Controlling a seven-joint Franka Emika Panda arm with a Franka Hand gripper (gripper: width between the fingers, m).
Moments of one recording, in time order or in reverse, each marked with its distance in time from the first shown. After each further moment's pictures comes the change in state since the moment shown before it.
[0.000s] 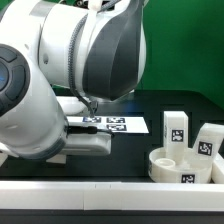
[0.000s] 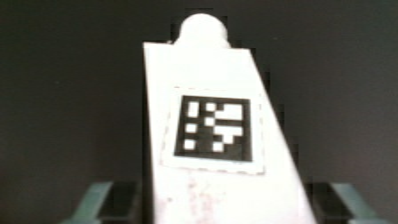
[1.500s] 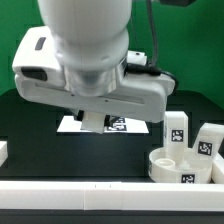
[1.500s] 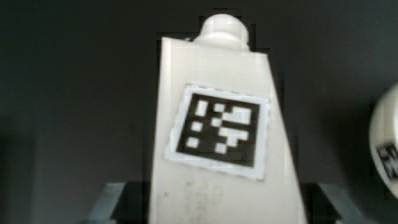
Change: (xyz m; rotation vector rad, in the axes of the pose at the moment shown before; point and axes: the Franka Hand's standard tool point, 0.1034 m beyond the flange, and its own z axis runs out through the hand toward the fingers) arm -0.027 -0.082 -0.101 -0.009 0.350 0.149
